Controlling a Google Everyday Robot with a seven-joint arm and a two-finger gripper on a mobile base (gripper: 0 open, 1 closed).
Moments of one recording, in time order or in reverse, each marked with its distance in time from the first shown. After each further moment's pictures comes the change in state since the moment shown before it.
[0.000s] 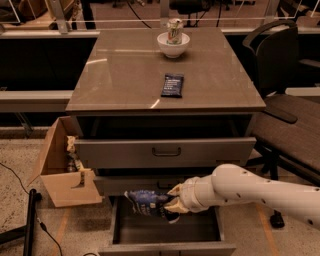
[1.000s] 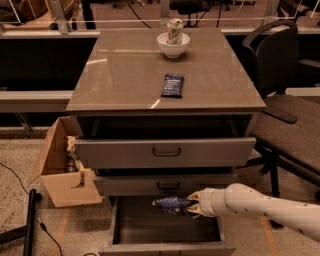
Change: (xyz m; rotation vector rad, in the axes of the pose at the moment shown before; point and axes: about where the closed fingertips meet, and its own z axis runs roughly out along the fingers) arm 0.149 -0.061 0.056 0.149 0.084 -0.207
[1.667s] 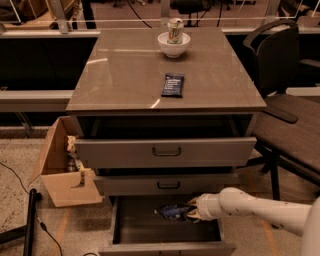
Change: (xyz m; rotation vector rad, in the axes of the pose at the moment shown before) arm 0.055 0.014 0.063 -0.061 0.029 -0.012
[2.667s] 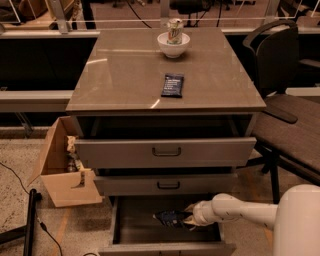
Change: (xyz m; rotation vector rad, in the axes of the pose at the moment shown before) arm 0.032 0.020 0.067 -0.050 0.014 0.078
